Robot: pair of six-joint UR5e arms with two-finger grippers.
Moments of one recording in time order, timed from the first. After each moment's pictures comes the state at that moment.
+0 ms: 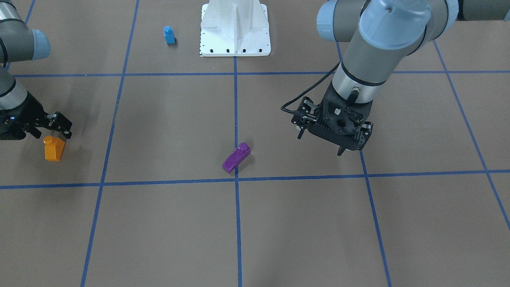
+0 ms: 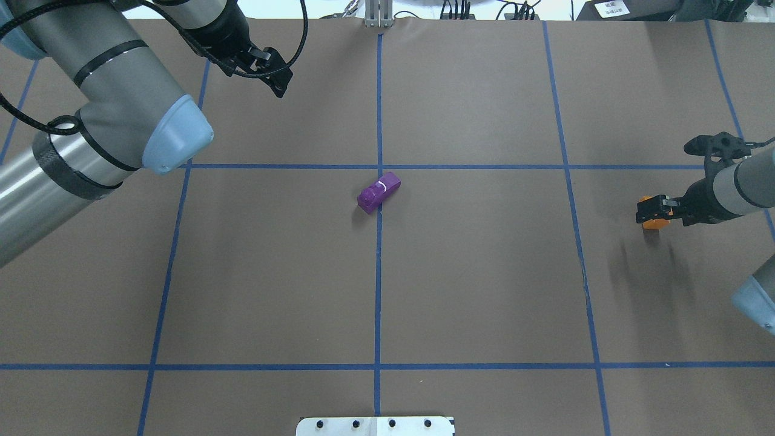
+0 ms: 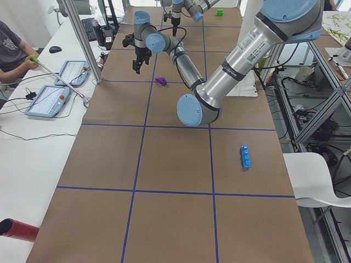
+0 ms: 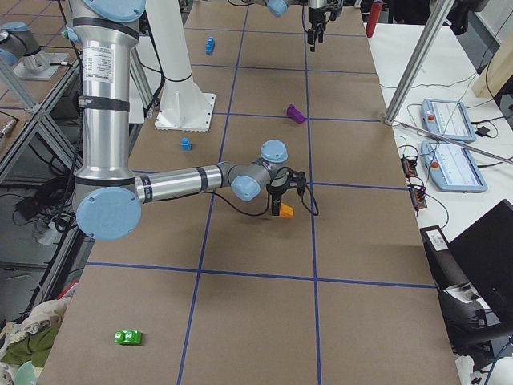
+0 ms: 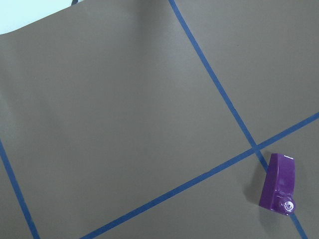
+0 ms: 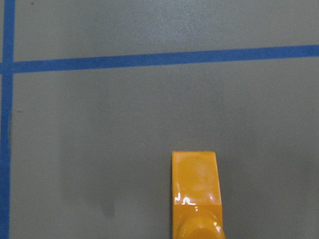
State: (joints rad) left arm -0.93 -2.35 -1.67 -1.46 -2.12 -0.48; right arm 0.90 -1.61 1.70 -1.02 2.09 0.95
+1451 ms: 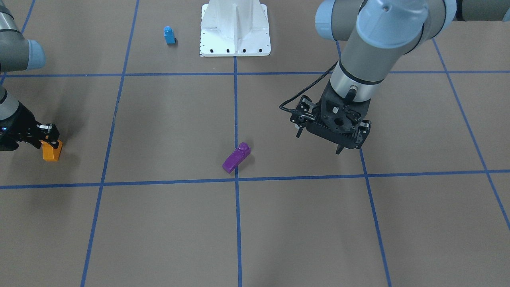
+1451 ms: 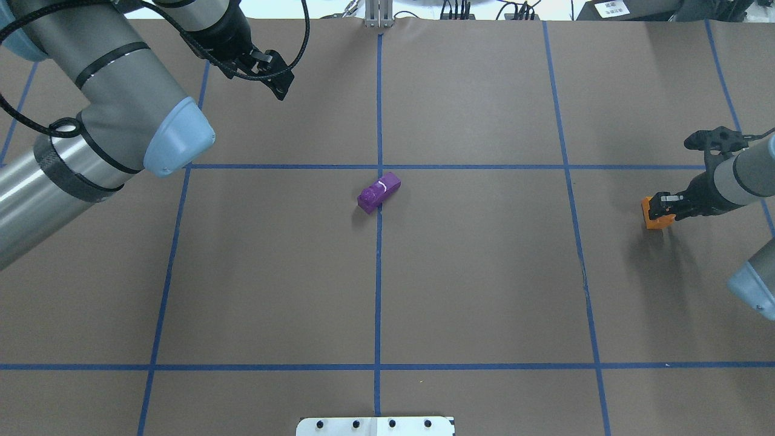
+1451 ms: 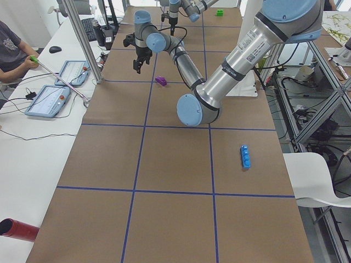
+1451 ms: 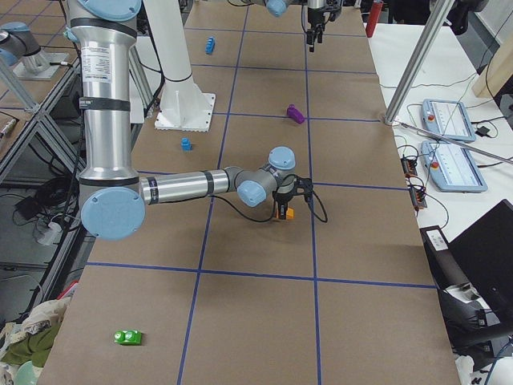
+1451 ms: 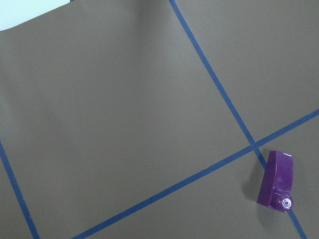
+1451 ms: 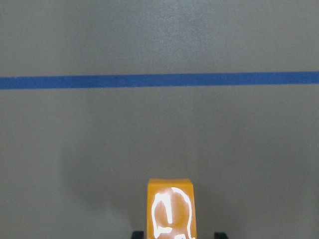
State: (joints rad) left arm -0.92 -2.36 -1.67 -1.46 -2.12 -0.48; right arm 0.95 -1.58 1.63 -1.03 2.10 0.86
